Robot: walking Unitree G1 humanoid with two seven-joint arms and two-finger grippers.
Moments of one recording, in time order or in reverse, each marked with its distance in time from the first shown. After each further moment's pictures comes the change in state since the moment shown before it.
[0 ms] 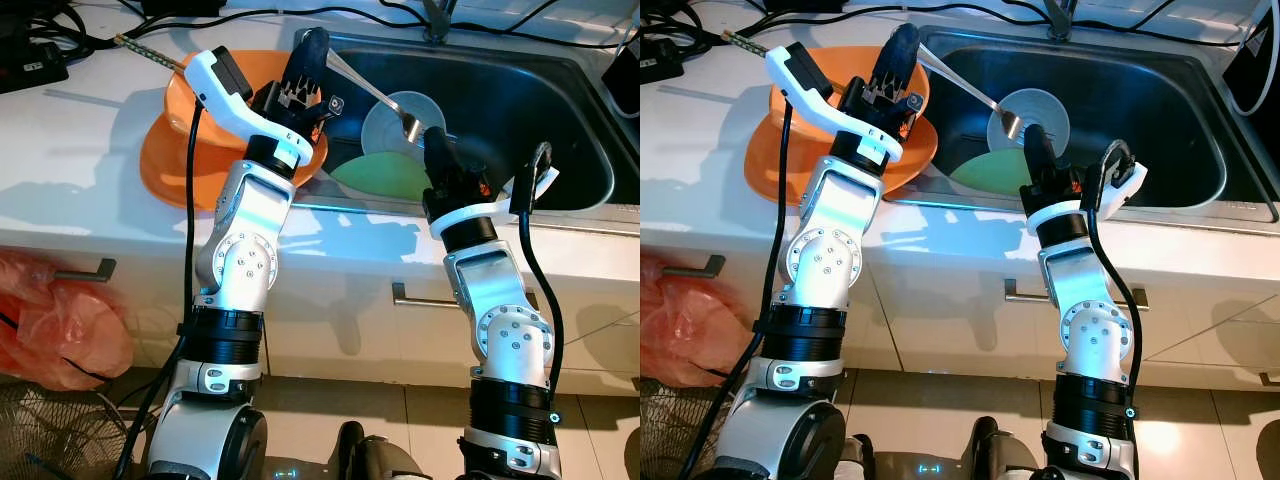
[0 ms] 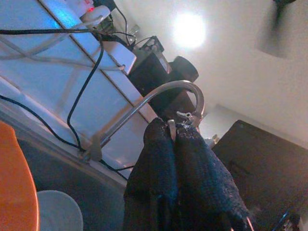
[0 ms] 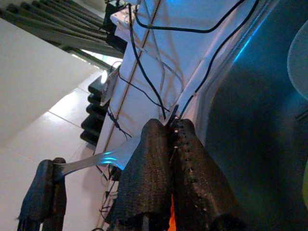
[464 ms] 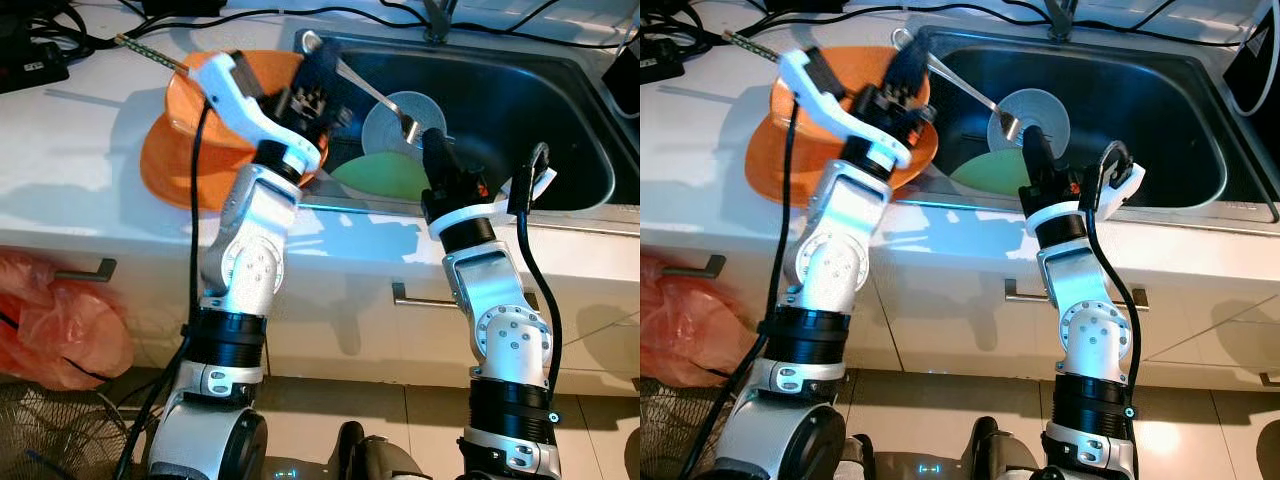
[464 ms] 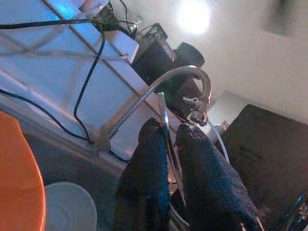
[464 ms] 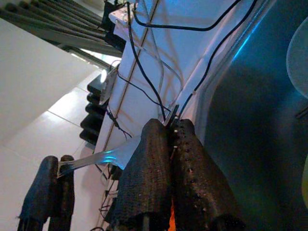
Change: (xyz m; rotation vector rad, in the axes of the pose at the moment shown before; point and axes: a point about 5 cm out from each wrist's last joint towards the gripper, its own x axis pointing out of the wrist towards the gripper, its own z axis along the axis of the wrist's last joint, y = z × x) left arm -0.001 -0.001 -0.009 0.060 0.041 0.010; right arm 0.000 -0.001 -0.001 0.003 0.003 -0.003
